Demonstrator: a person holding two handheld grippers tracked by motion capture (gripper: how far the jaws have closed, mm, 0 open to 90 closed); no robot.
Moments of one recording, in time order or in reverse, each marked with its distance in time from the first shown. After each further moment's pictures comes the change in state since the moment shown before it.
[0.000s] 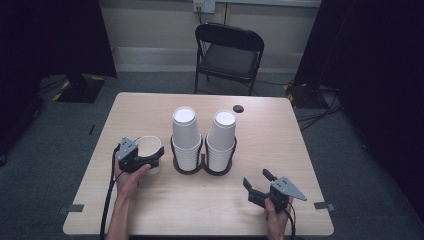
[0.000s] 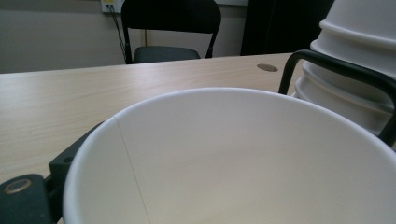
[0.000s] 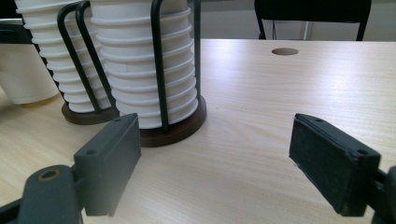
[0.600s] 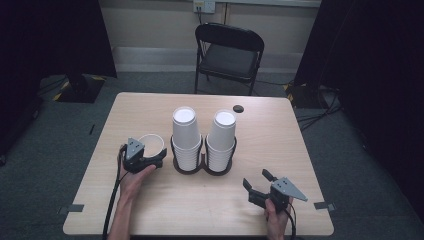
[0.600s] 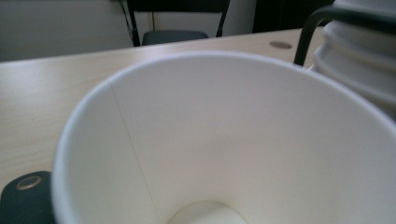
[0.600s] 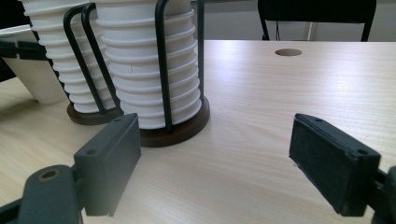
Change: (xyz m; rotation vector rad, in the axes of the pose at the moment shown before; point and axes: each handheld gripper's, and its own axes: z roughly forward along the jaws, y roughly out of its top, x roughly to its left) left arm -0.004 -0.009 0.013 0.097 0.028 0.018; right arm 0.000 0.000 -0.001 -0.004 0.015 0.007
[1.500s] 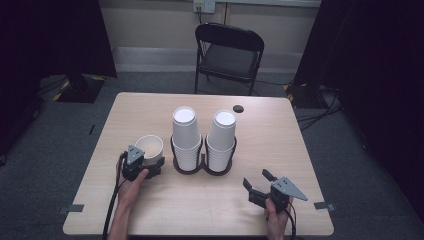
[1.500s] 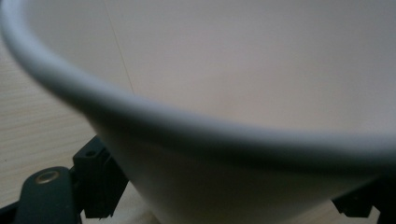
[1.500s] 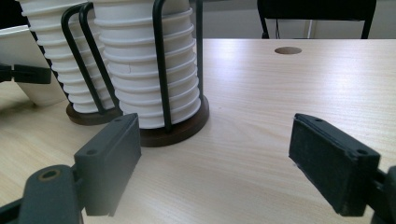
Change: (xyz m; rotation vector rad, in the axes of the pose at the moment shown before) left arm -0.003 -0.019 -0.010 0.100 0.026 -0.017; right arm -0.001 0.000 0.000 0.007 -0.002 0.009
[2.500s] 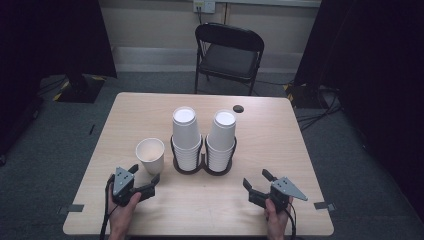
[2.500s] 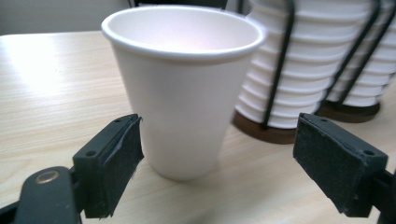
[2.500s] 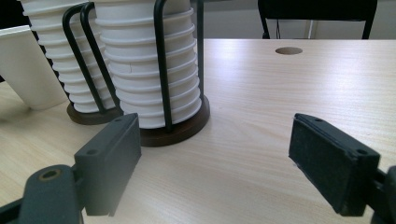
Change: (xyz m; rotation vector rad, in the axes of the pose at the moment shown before) left arm -0.035 -0.022 -0.076 -0.134 0.014 -0.004; right arm 0.000 0.000 0.000 0.000 0.003 -0.003
